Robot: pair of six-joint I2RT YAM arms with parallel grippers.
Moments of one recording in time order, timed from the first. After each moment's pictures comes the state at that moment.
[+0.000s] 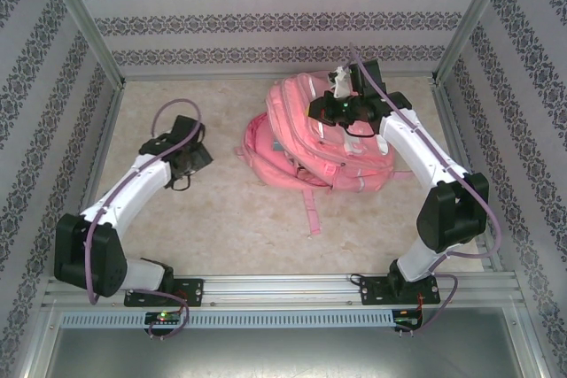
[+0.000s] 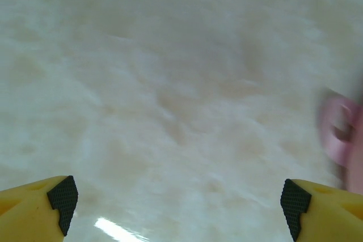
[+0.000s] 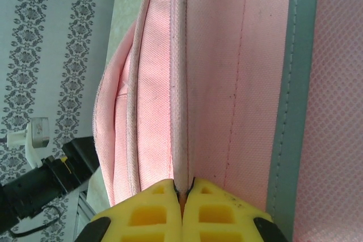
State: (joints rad) left arm -0.19 1.35 1.01 -0.83 -0.29 -0.84; right arm 0.30 1.65 1.50 -0.61 -0.63 0.58
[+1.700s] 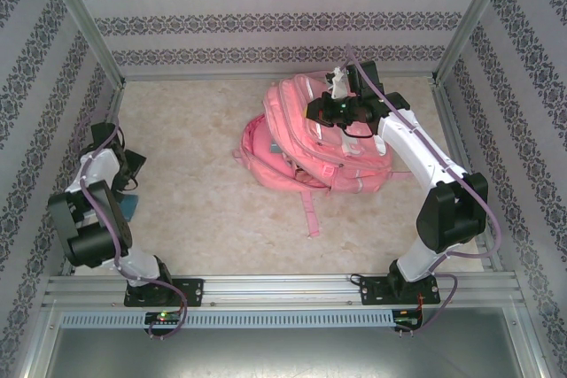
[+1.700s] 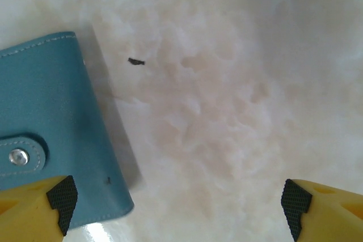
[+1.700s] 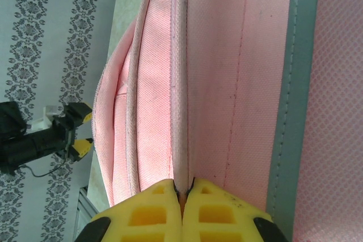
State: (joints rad) left arm 0.44 1.58 1.00 -0.68 -0.10 -0.80; right arm 0.31 1.65 1.50 -0.61 -0.63 0.58
